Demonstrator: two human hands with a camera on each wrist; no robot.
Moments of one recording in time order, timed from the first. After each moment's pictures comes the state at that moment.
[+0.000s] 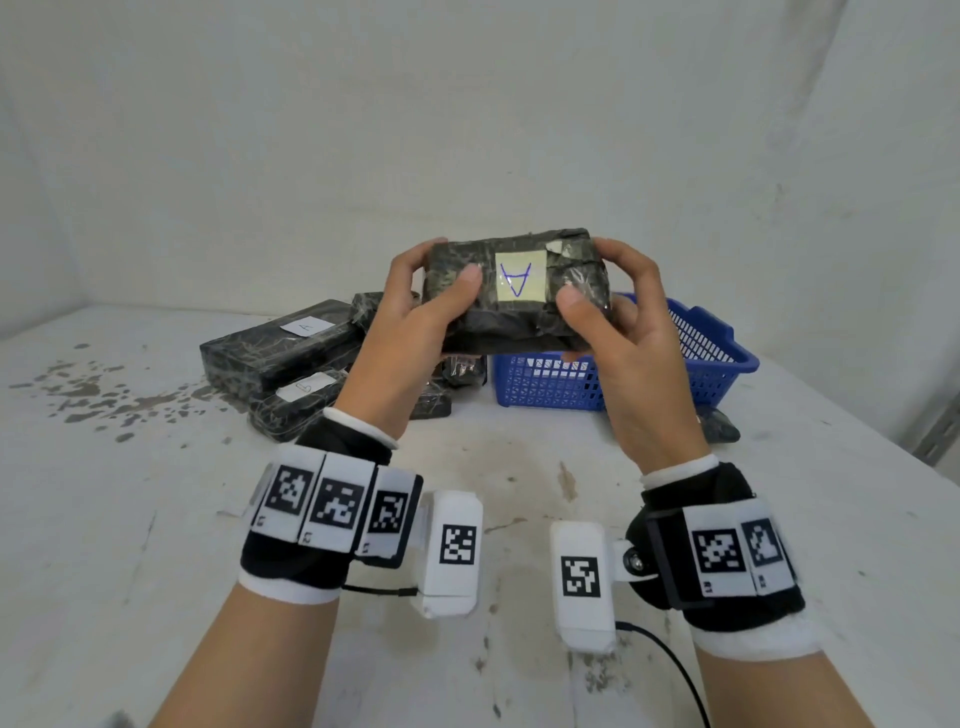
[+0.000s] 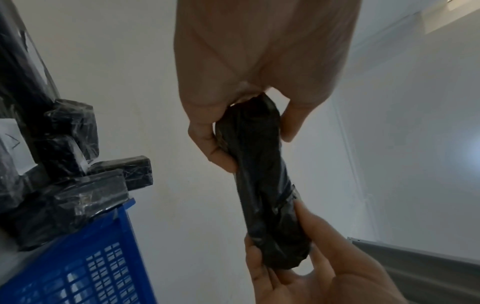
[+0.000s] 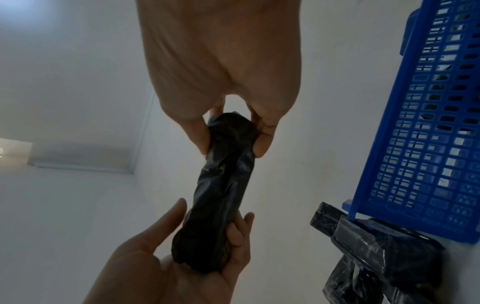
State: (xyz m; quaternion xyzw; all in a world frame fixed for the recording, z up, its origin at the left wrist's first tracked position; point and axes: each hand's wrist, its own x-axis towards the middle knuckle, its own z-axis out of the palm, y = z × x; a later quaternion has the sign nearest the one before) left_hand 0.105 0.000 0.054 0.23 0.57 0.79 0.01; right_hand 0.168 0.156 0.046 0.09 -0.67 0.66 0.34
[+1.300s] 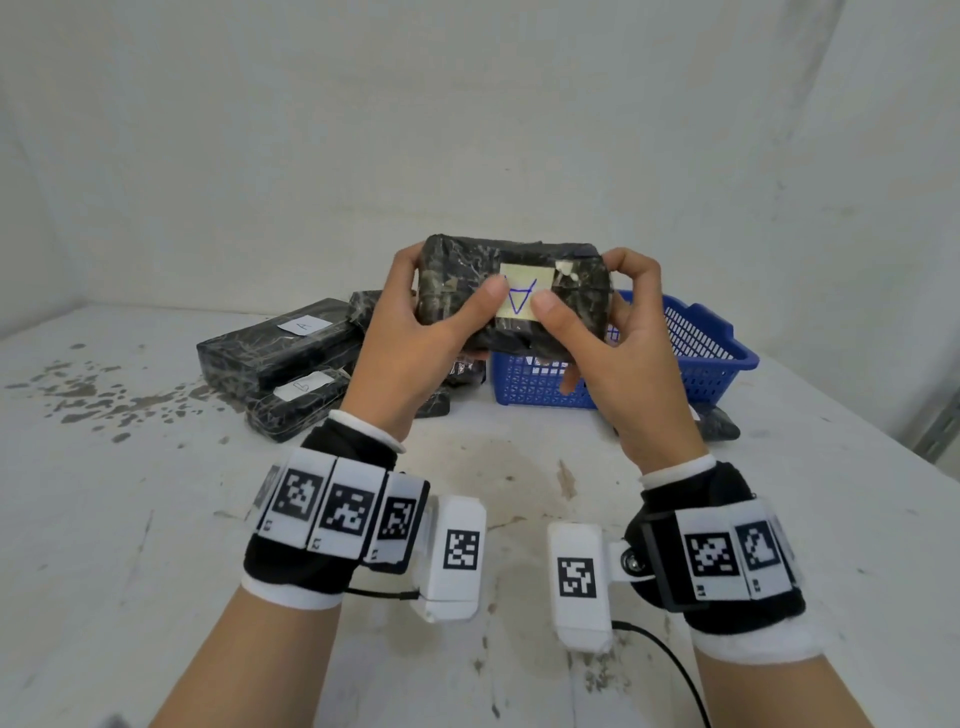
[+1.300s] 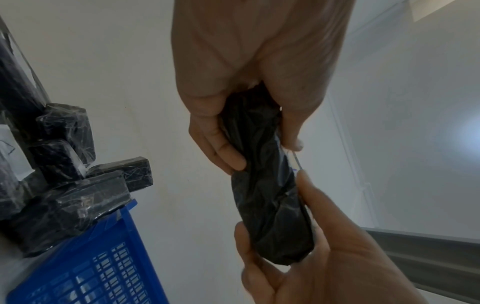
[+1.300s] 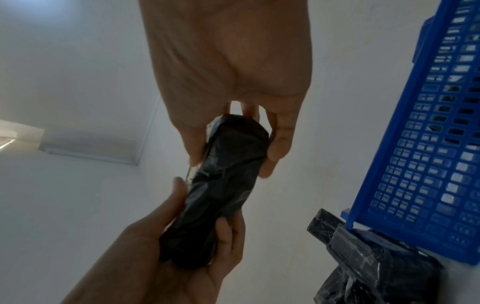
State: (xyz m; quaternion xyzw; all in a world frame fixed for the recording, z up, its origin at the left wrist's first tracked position) left_hand 0.110 0.004 0.050 0.26 0.61 0.75 -0.06; right_hand 0.175 0.150 0.050 0.06 -0.70 0.63 0.33
